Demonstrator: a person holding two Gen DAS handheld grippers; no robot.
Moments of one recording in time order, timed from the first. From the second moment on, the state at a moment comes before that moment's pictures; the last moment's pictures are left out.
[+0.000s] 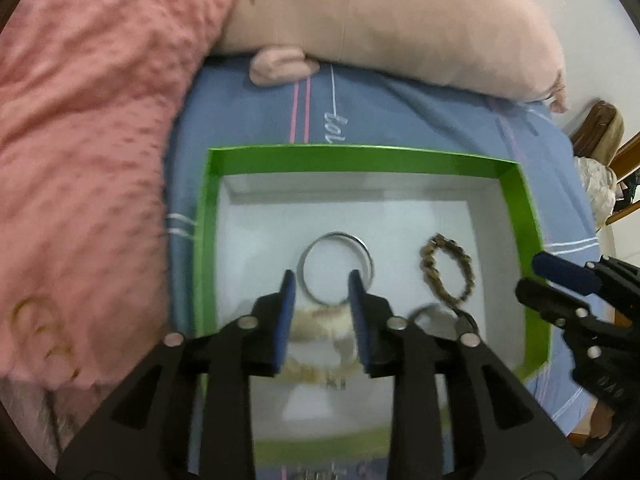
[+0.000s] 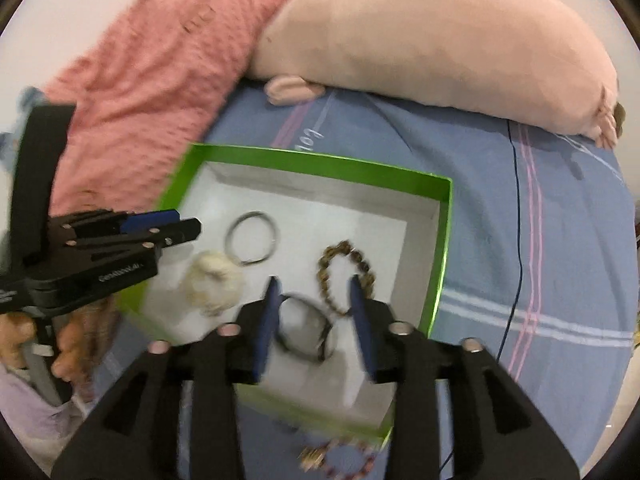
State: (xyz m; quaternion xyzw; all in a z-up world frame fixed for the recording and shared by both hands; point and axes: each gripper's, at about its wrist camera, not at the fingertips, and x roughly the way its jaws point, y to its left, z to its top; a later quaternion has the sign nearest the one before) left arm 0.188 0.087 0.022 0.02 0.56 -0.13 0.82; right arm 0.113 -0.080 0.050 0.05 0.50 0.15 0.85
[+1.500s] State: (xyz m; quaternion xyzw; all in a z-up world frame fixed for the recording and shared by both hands) left arm 0.002 0.156 -0.046 0.01 0.62 -0.08 0.78; right arm 0.013 -0.041 -0.062 -0.02 0.58 0.10 0.81
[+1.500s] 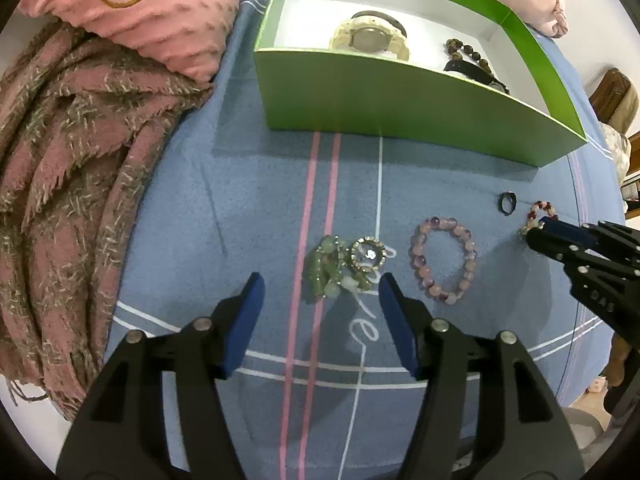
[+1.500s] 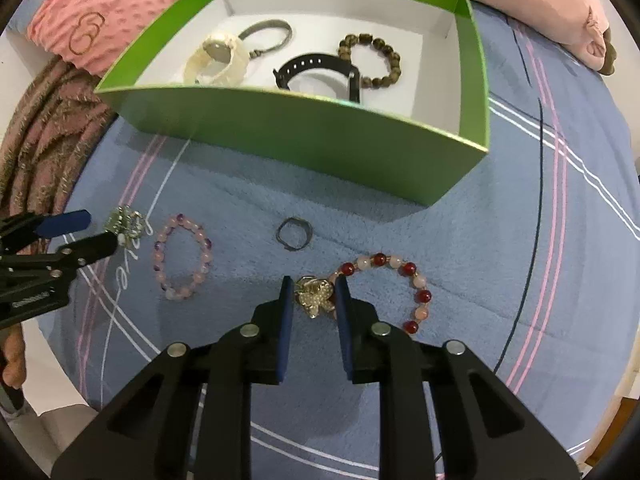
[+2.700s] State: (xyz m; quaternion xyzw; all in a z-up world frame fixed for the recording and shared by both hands) left arm 0.023 0.041 -0.068 0.11 0.62 -0.15 0.76; right arm -0.023 -0.070 -0.052 0.05 0.59 0.11 0.80
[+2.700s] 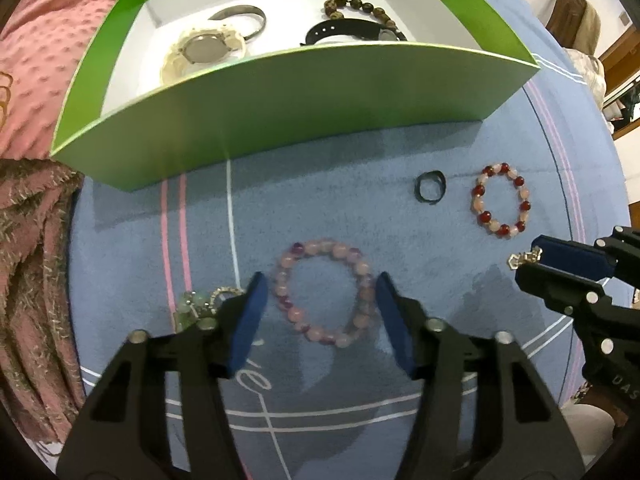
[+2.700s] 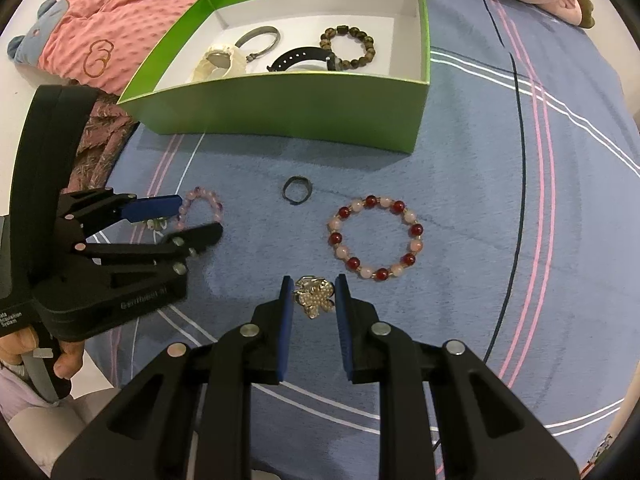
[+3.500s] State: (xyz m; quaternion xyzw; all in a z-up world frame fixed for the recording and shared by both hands) left arm 0.017 0.101 -0.064 0.03 0.63 -0.16 0.76; right arm -0.024 -0.068 -0.048 0.05 0.58 0.12 0.80
